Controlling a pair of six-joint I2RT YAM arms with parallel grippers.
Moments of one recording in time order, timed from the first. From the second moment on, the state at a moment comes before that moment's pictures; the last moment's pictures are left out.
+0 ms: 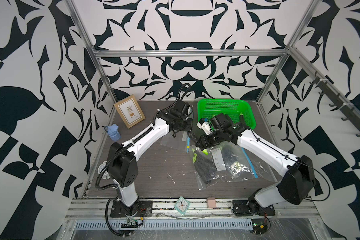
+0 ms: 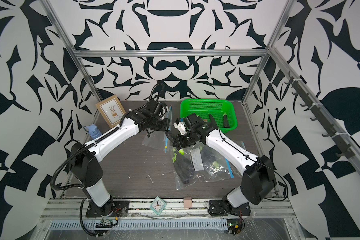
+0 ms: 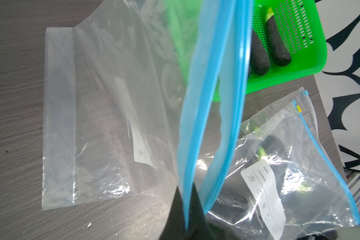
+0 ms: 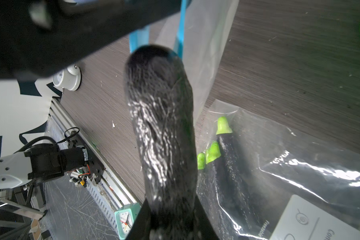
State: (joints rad) left arm -0.67 1.76 1.60 -0.75 0.11 -0.41; right arm 0.57 1.49 1.27 -0.78 -0.45 0.32
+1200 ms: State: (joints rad) left arm -0.66 1.70 1.57 -0.76 0.12 -0.42; right arm 0.51 1.60 1.41 -0.68 -0.60 0.39
